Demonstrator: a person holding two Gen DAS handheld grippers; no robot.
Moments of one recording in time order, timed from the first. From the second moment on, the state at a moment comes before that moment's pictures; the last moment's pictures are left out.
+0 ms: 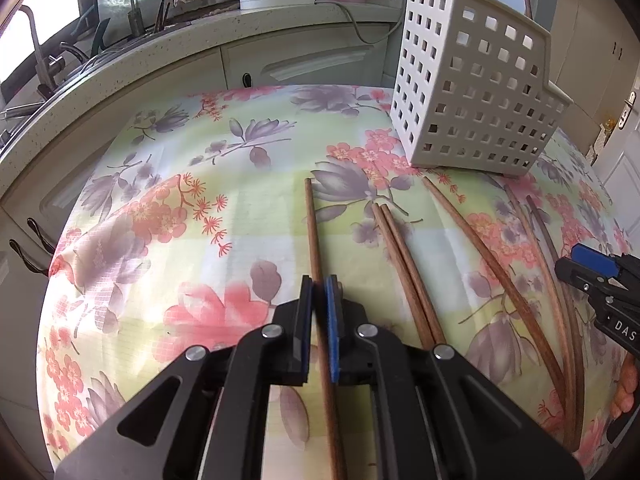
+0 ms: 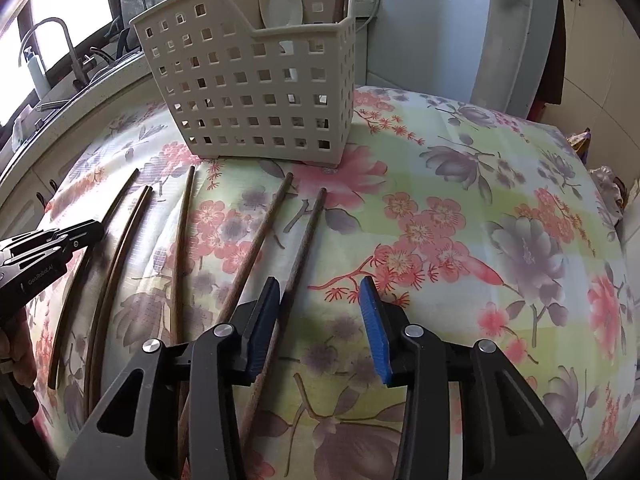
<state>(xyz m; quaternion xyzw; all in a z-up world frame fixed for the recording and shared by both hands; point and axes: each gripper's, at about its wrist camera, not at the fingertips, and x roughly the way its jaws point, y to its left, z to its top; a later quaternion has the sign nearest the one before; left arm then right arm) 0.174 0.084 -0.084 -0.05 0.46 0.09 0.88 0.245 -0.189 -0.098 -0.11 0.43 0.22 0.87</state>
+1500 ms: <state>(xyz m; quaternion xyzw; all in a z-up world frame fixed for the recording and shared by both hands) 0.118 0.088 0.056 -0.09 0.28 0.07 0.95 0.215 -0.261 0.040 -0.03 0.27 0.22 0.94</state>
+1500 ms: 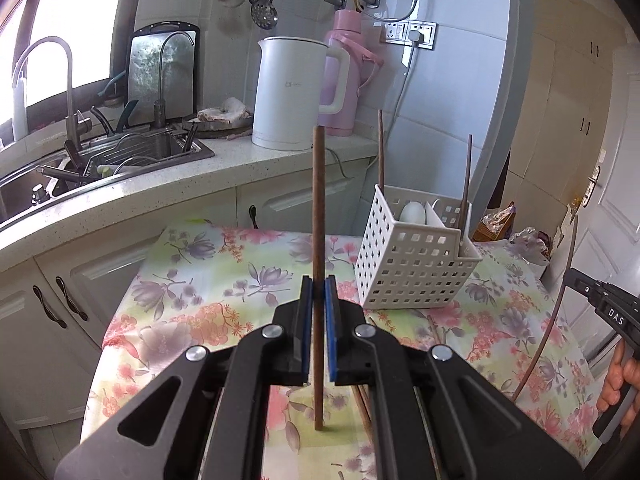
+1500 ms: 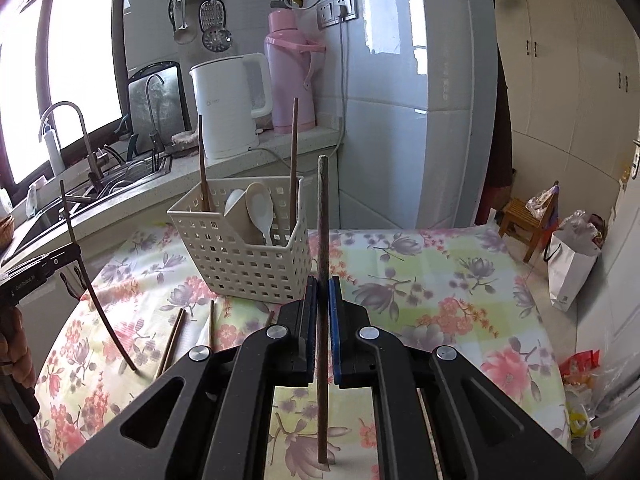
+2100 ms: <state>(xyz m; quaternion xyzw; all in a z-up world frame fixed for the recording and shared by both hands) 0.146 0.081 0.126 -0.07 0.23 0.05 0.97 0.228 -0.251 0.087 -0.03 0.24 0.25 0.94</state>
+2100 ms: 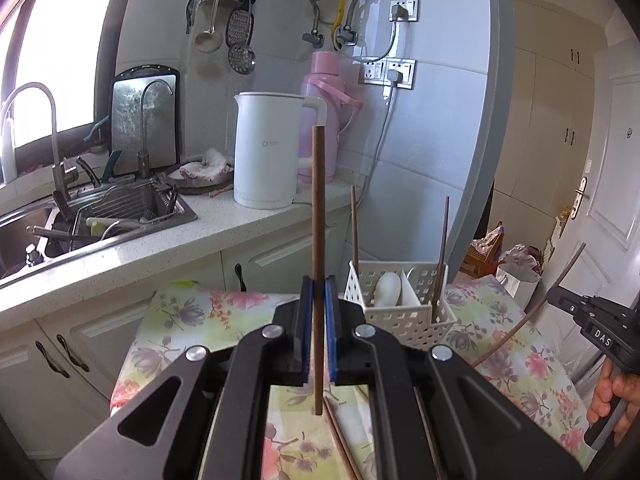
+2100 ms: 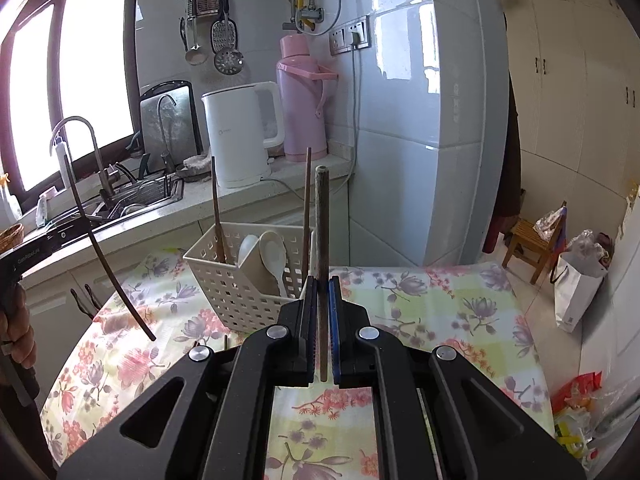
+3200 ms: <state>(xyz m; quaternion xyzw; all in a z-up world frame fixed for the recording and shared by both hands) 0.251 0.046 0.181 -0.04 0.19 -0.01 0.98 0.300 -0.174 0.146 -0.03 0.21 0.30 0.93</state>
